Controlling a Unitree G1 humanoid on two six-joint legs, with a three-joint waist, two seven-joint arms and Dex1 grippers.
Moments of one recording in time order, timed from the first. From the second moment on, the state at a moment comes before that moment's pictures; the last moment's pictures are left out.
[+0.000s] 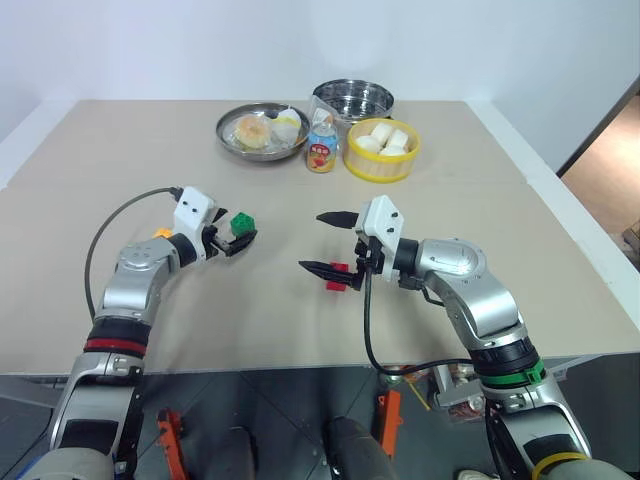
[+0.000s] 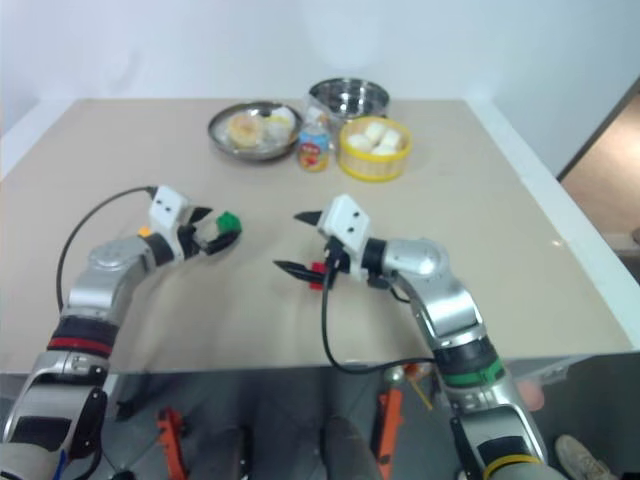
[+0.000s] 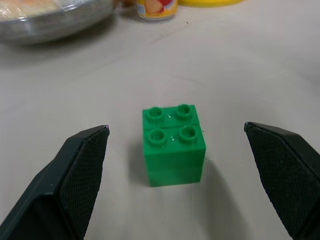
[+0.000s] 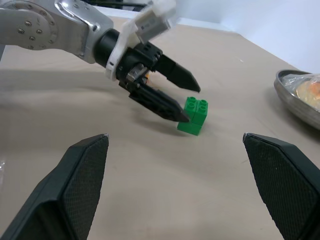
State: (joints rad) left arm -0.69 0.47 0.01 0.51 -0.20 0.20 -0.73; right arm -0.60 -0.43 0.19 -0.12 0.23 0.32 0.89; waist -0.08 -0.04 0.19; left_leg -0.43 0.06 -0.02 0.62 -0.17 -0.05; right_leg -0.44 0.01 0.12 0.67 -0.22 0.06
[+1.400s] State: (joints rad) left arm -0.65 0.52 -0.17 0.37 -0.18 0.00 -1.29; right arm -0.42 -0.61 0.14 -0.32 0.40 0.46 0.97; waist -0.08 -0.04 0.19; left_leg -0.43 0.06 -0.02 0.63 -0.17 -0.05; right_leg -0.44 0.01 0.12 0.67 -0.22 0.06
